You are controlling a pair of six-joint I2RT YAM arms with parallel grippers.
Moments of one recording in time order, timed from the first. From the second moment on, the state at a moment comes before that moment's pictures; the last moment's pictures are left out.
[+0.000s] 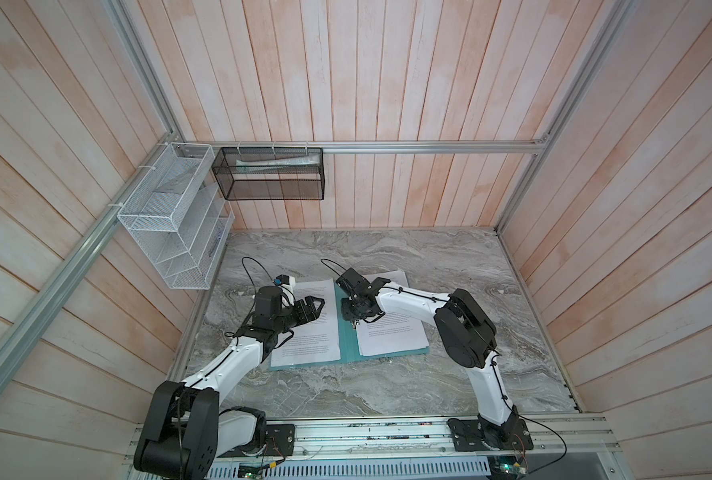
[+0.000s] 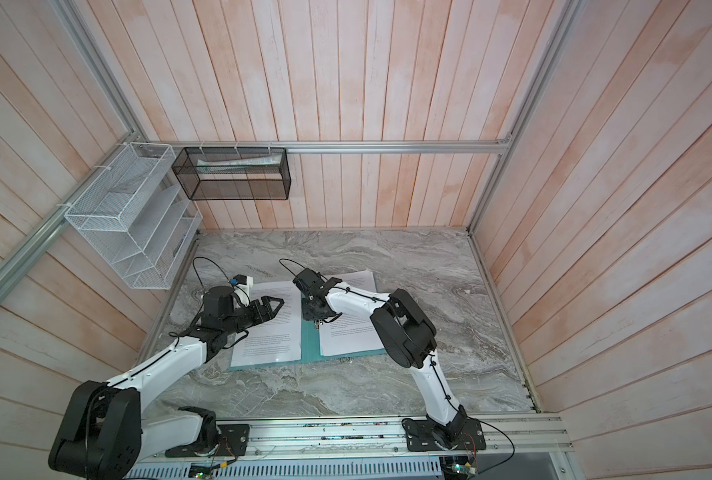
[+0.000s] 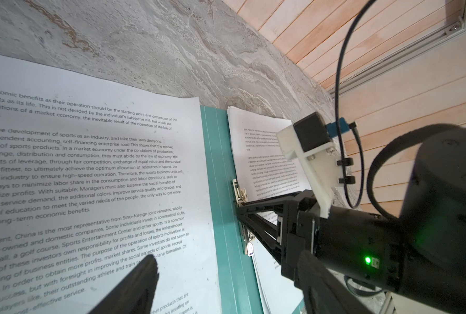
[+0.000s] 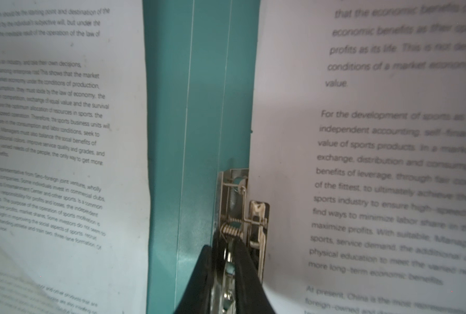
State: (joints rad) left arm -0.20 1.24 0.55 0.09 0.42 -0.56; right arm 0.86 2.16 1.59 -0.58 0.06 0.65
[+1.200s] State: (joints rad) left arm -0.20 1.10 0.49 -0.29 0.31 -0.59; right arm 0.63 1.88 1.11 -0.29 -0.10 0.51
